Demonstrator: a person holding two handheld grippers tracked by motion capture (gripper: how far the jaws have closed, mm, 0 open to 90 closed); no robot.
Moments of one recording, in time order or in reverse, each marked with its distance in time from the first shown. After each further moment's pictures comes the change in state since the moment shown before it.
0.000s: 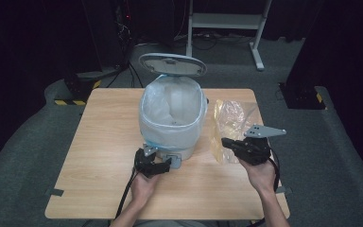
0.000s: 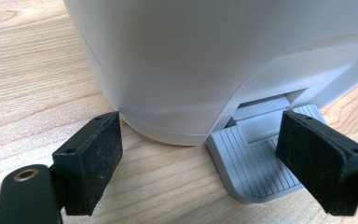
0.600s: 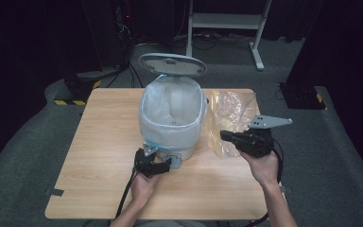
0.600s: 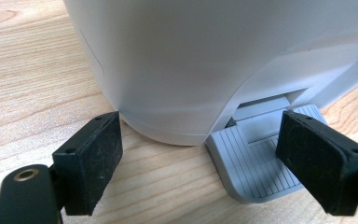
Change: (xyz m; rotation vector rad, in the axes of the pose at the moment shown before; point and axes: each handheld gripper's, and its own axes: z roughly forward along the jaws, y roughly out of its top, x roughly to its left) left arm 0.000 0.000 0.000 -0.001 -0.001 -0.001; right arm 0.001 0.032 -0.013 -0.045 0.101 -0.017
